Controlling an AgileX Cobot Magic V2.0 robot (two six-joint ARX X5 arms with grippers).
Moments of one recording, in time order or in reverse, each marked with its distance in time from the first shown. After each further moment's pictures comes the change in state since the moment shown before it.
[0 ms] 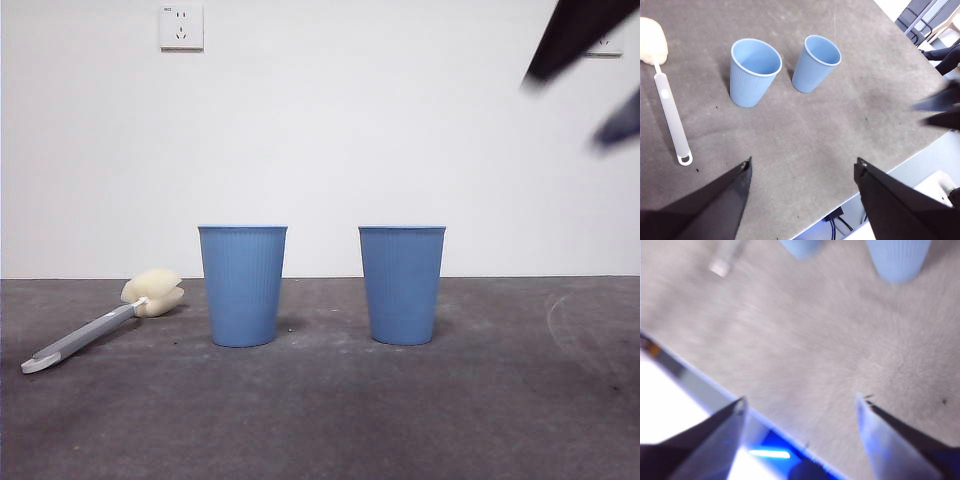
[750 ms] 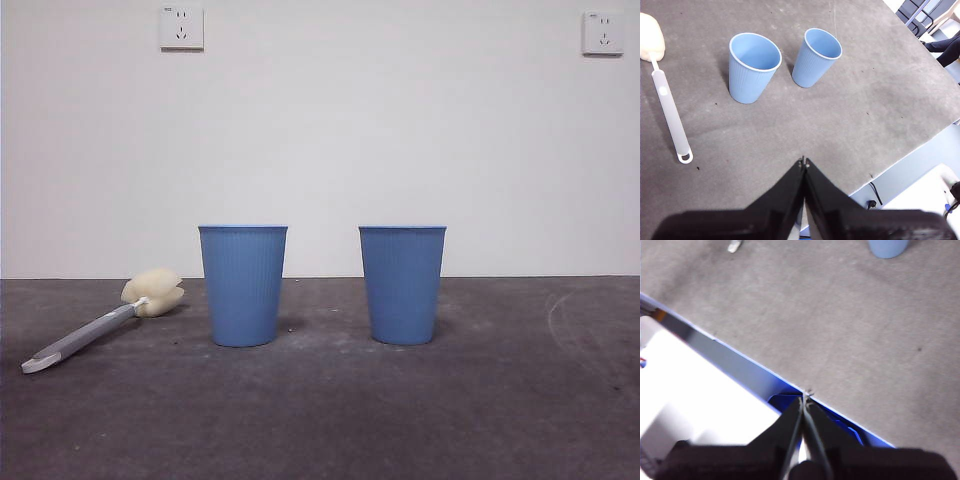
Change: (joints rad) left arm 0.000 0.017 0.000 -0.006 0.007 0.026; right arm 0.000 -0.106 0.172 -0.365 0.046 -0.039
